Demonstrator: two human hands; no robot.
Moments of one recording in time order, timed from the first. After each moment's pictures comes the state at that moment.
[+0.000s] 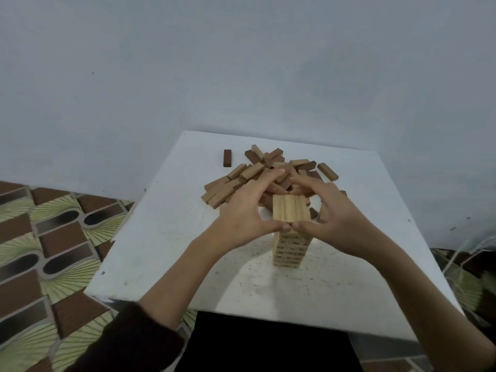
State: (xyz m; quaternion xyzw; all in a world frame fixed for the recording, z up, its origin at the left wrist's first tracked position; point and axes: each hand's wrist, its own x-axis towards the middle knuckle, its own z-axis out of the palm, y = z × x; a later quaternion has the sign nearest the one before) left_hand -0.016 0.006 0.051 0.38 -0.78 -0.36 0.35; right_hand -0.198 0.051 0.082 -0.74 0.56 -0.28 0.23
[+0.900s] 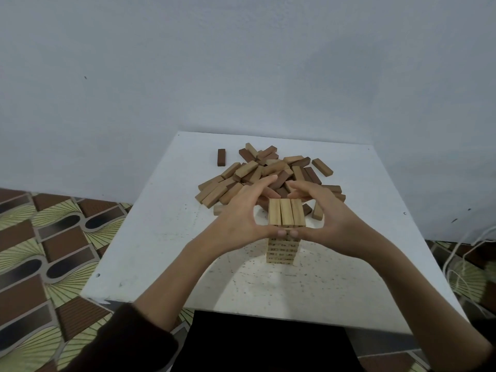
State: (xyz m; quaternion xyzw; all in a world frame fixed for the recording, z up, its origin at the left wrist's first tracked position) left_hand -0.023 0.010 0.042 0.39 -0.80 -0.36 0.29; right_hand -0.220 0.054 0.062 -0.73 0.56 -0.27 0.28
